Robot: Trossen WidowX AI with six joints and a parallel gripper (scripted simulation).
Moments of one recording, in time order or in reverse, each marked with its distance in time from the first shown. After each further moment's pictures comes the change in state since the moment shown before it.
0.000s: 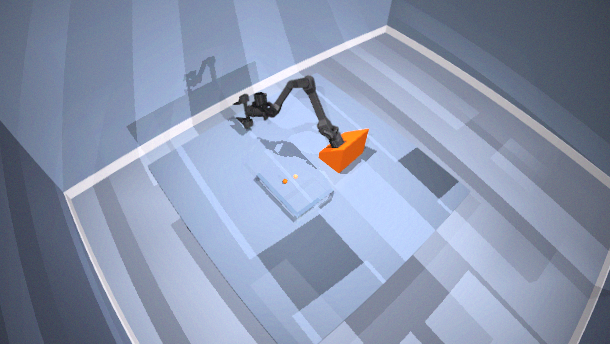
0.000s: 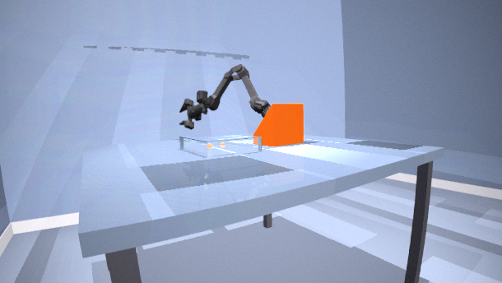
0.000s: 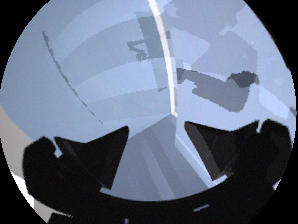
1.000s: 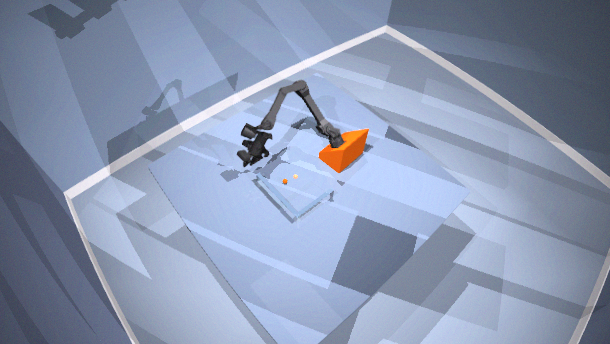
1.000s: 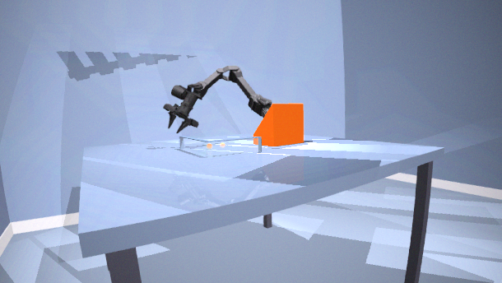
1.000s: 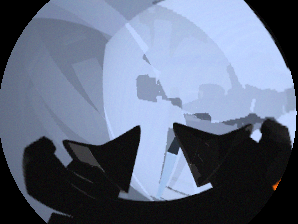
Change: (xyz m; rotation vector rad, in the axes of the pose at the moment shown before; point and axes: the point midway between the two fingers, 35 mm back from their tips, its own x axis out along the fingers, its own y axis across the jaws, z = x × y) arm -0.181 -0.189 -0.220 -1.079 0.753 -0.744
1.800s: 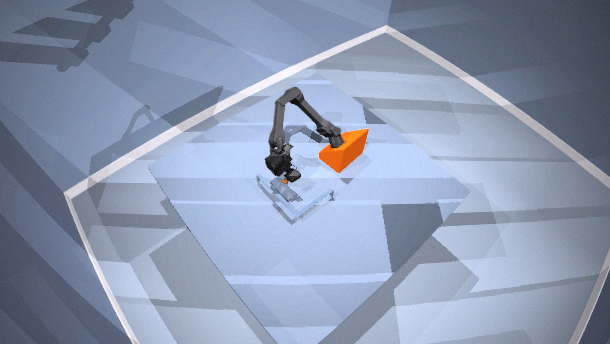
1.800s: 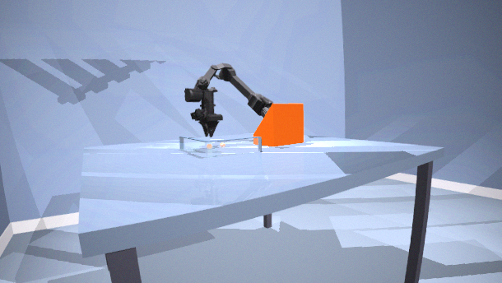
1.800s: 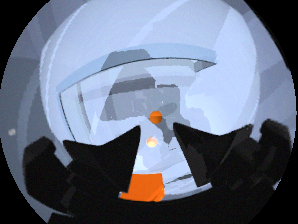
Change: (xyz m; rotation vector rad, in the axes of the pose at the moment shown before) arm -0.046 -0.085 -0.163 -1.437 0.513 -0.357
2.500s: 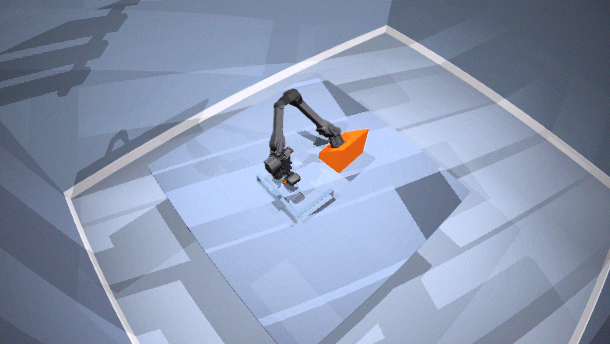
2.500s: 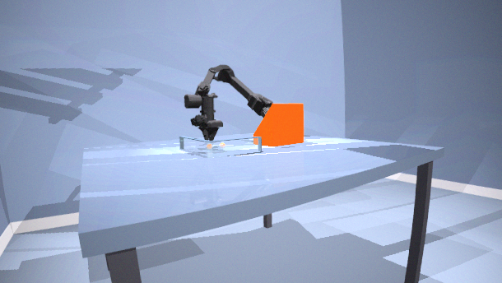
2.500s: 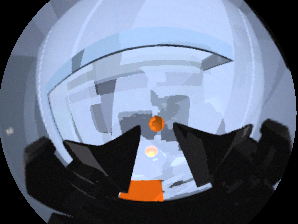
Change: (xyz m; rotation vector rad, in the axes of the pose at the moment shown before) arm 0.027 -0.001 0.001 -0.017 -0.001 -0.007
